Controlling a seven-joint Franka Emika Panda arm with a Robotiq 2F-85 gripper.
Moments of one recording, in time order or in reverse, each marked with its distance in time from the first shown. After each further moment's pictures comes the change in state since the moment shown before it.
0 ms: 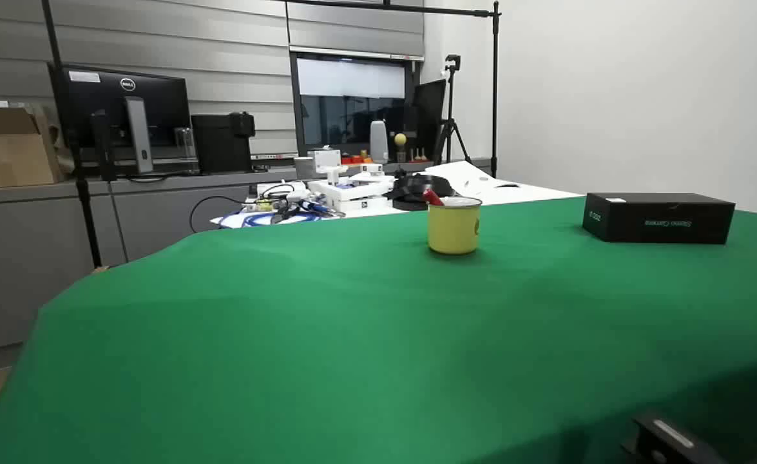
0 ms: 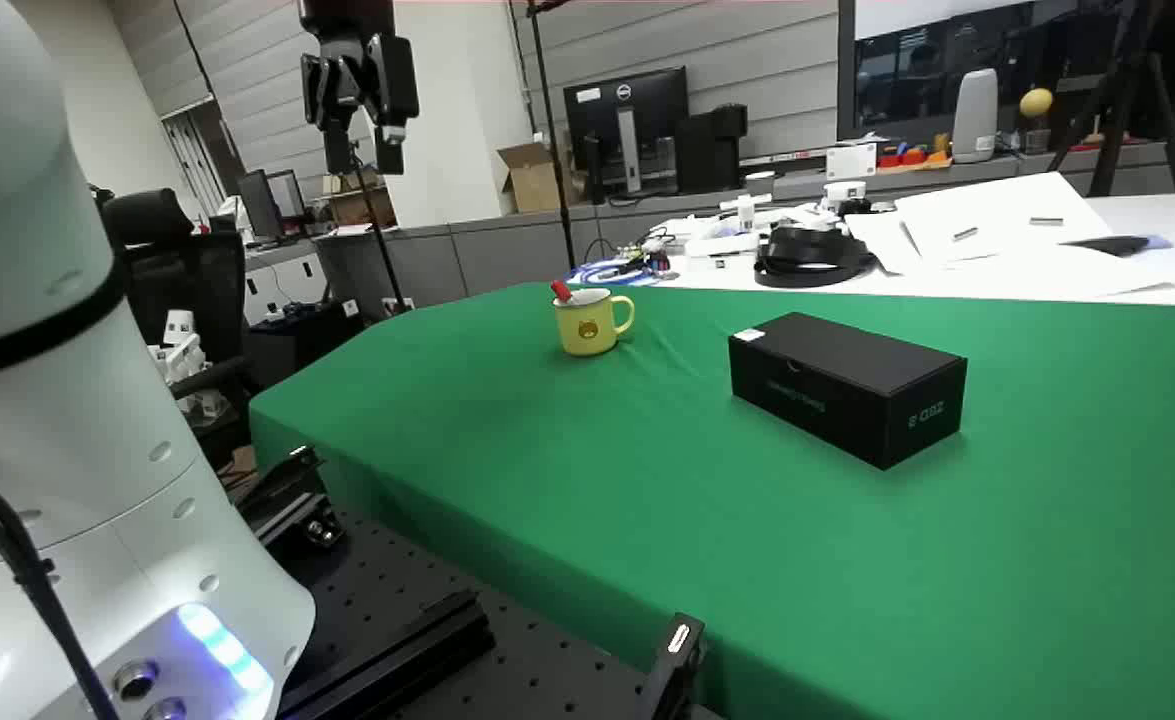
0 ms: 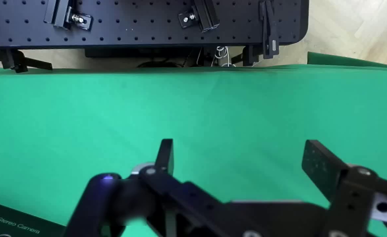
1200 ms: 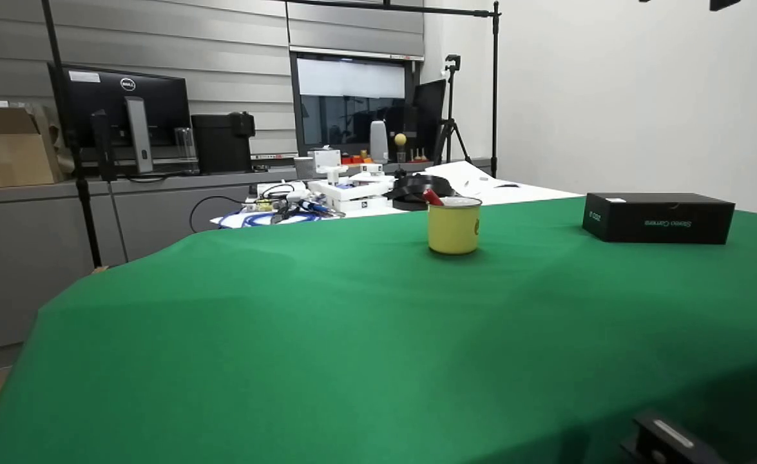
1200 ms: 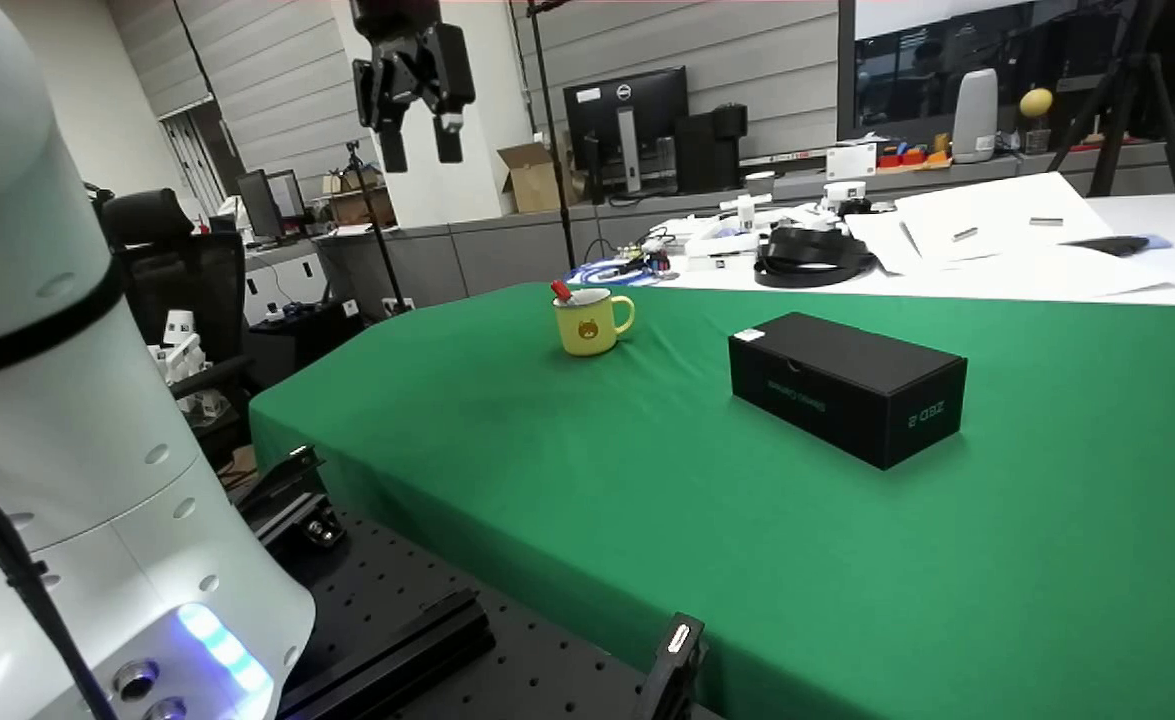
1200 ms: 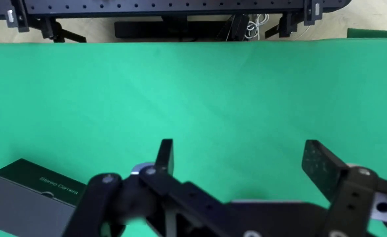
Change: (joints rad) arm -0.051 0.117 0.008 0.069 -0.118 0.081 -0.002
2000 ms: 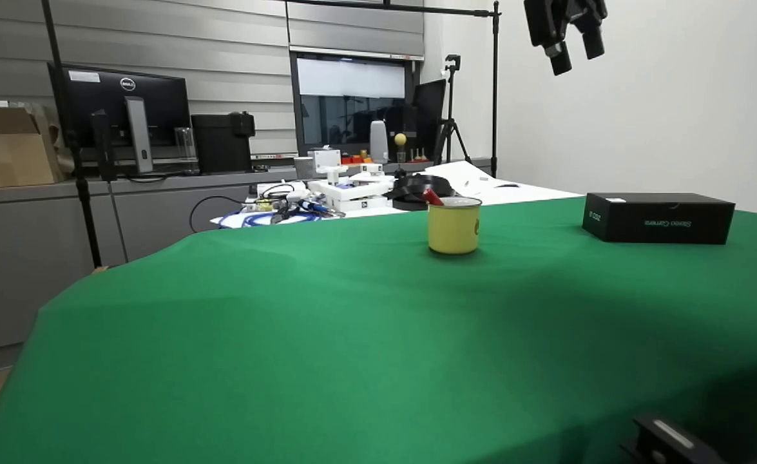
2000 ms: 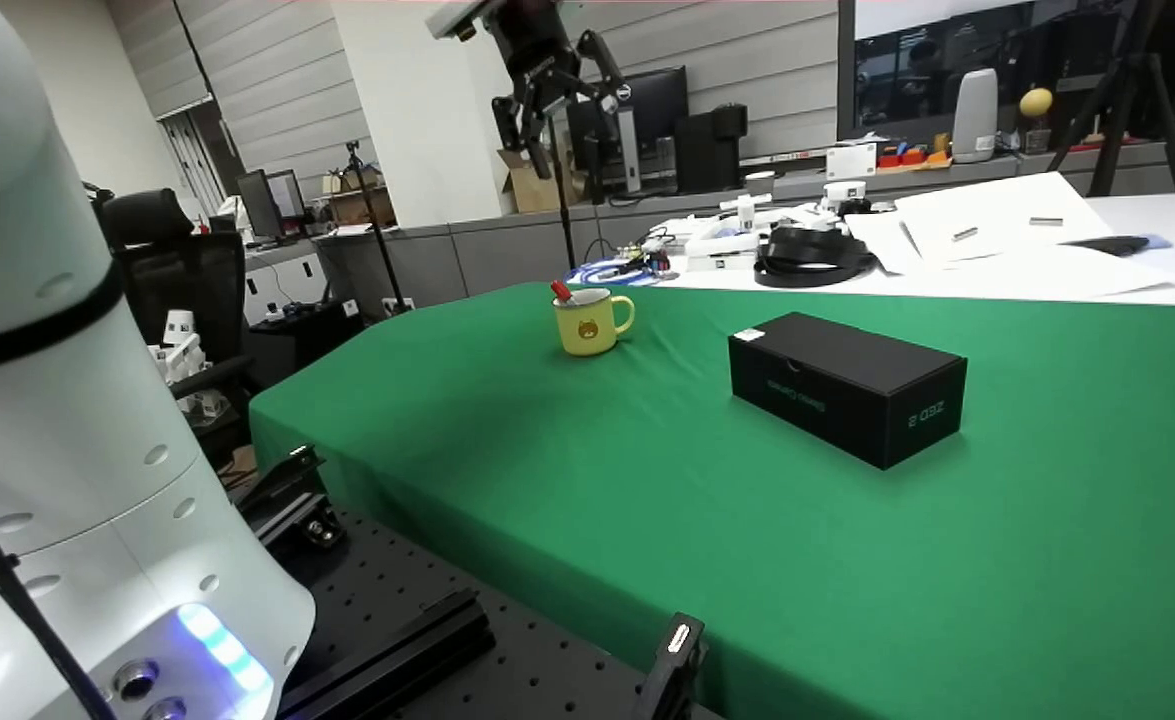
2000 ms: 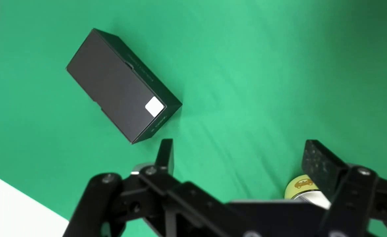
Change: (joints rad) arm -0.004 0.548 0.036 0.436 -0.436 0.052 -0.069
